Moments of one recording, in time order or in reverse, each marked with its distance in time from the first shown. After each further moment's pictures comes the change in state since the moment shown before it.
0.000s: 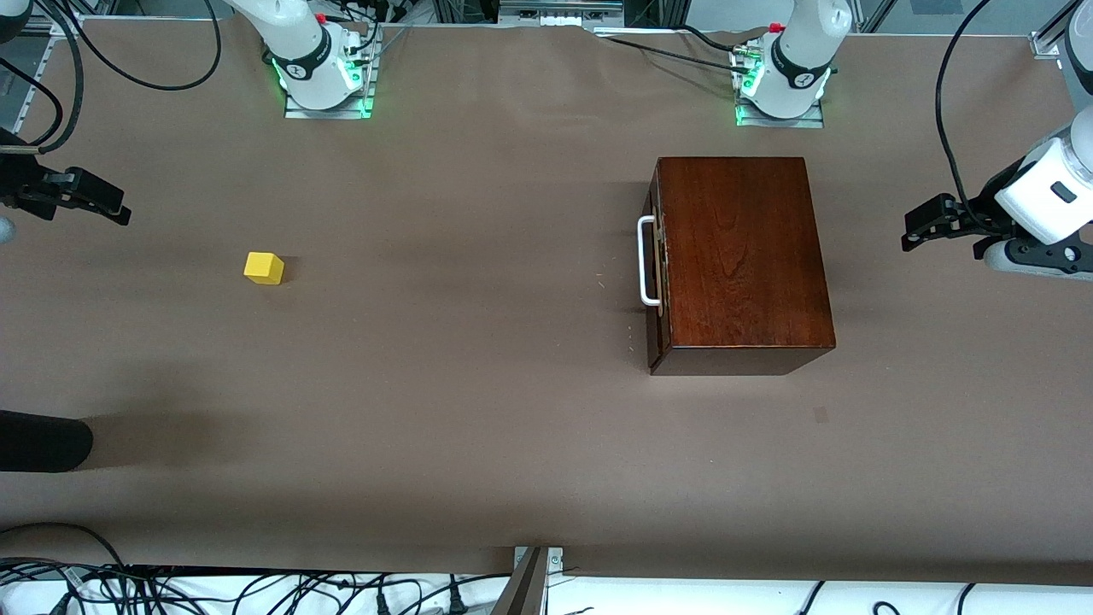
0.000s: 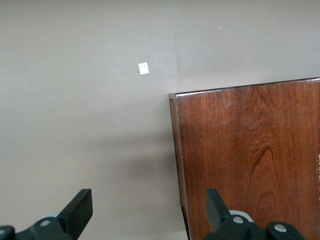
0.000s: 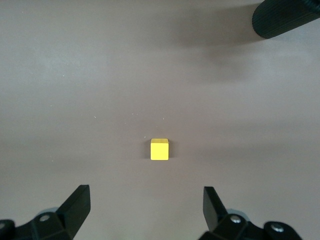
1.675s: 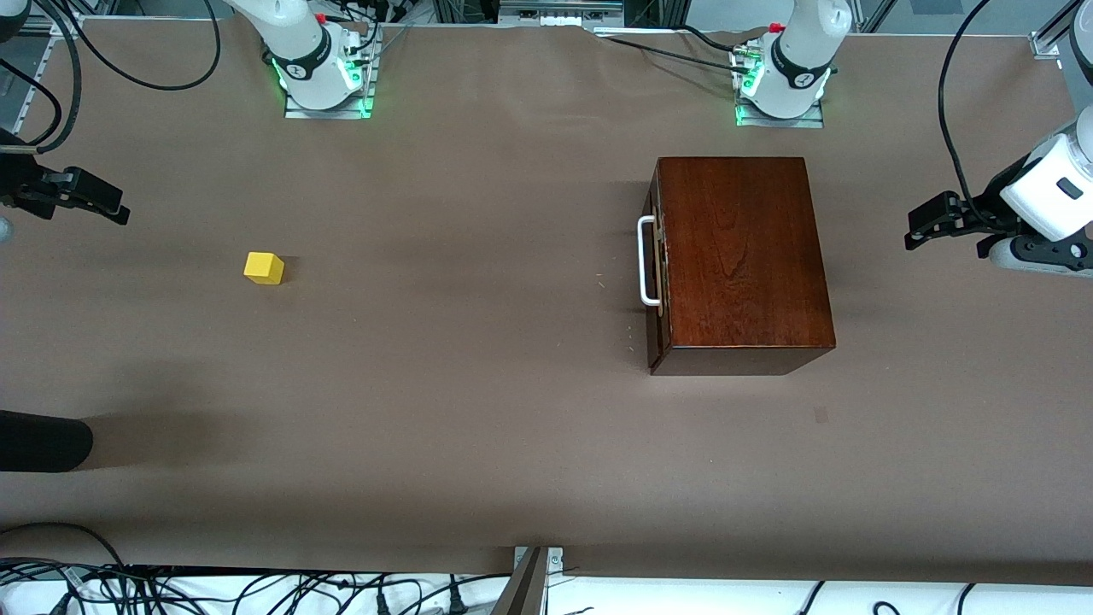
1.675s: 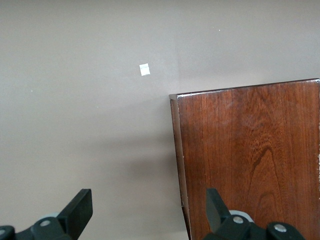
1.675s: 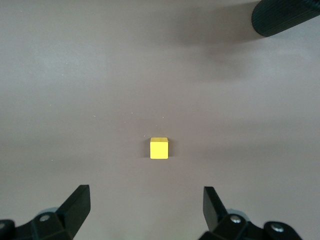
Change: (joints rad) left arm 0.005 -0.005 0.007 0.001 0.000 0.000 0.013; right arm 0.000 -0.002 -0.003 0.000 0.000 -0.009 0.001
